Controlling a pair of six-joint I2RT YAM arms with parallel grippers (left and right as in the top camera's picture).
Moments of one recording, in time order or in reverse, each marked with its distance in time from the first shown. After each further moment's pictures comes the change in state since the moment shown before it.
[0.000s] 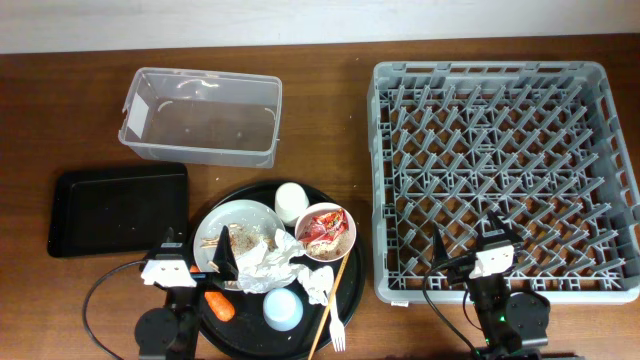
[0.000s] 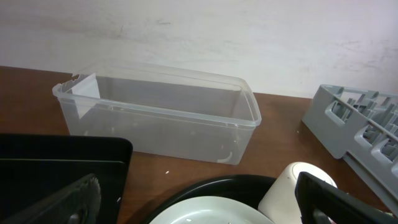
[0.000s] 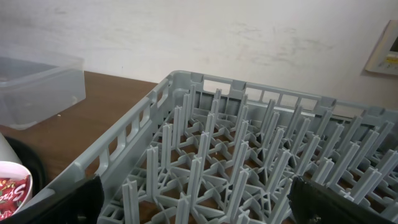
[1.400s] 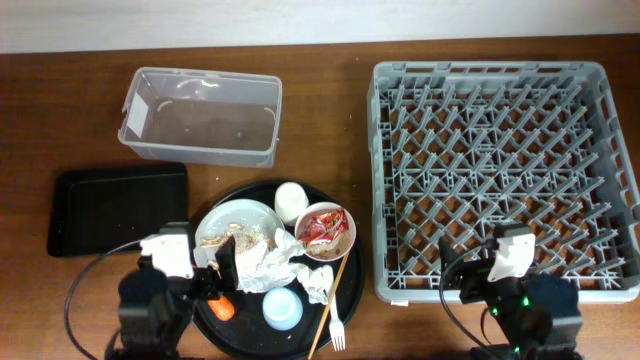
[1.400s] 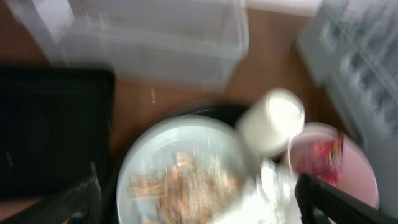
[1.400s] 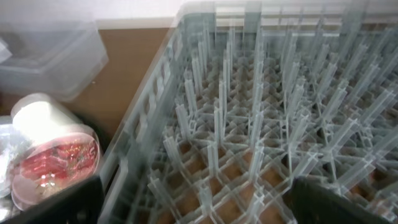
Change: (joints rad) left arm 0.000 0.389 0.446 -0.520 0.097 0.000; right arm 0.000 0.275 0.493 -0.646 -0.038 0.174
